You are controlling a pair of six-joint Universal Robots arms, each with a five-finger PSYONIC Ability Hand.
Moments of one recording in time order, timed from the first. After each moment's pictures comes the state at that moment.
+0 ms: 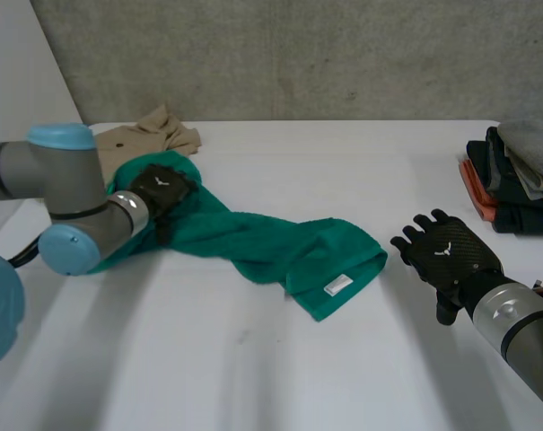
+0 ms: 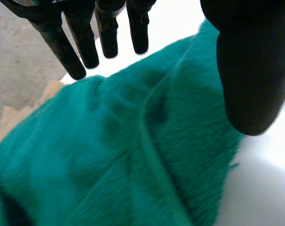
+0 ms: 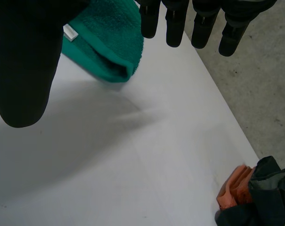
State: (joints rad) left arm 4.43 -2.50 -0.85 2.94 -1.37 3.77; right arm 1.80 -1.42 1.95 -0.16 1.32 2.34; left_hand 0.27 0.27 0.27 0.27 0.10; right_hand 0.22 0.20 0.20 0.20 0.04
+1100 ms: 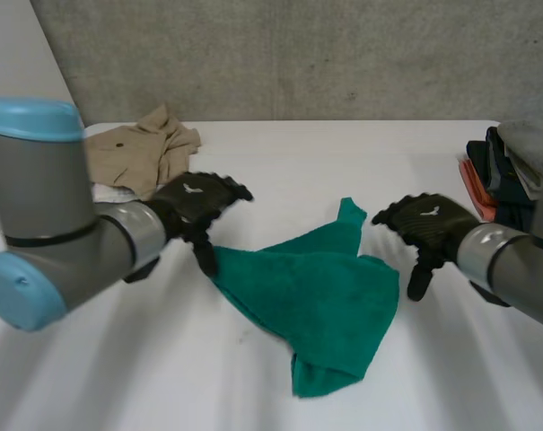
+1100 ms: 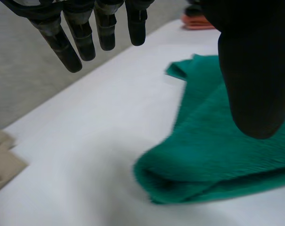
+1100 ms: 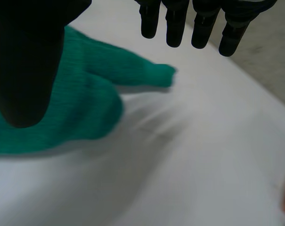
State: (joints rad) left arm 4.28 -2.01 -1.31 2.91 -1.31 3.45; right arm 1.86 -1.19 1.46 0.27 1.33 2.65; left_hand 0.20 0.21 0.20 0.20 0.04; right_hand 0.22 0.20 0.20 0.20 0.04
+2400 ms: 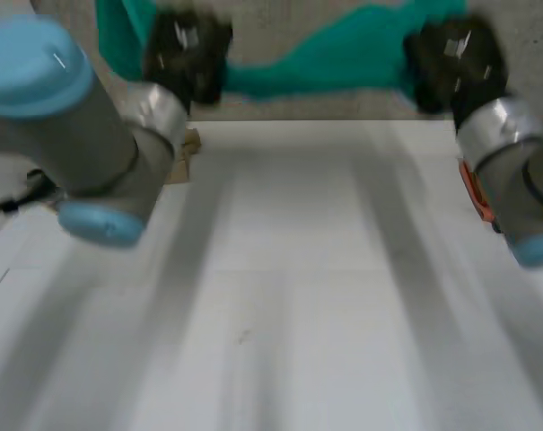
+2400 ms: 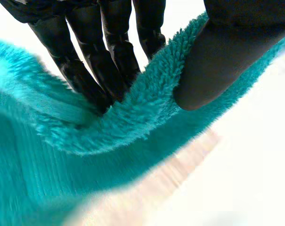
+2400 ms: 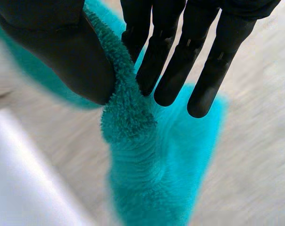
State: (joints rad) left arm 4.16 -2.09 -1.04 3.35 -1.58 3.52; right arm 1.91 -1.26 1.37 -0.33 1.40 2.75; left_hand 1.16 1.19 1.19 1.19 0.97; right_hand 1.12 1.17 1.18 1.19 0.99
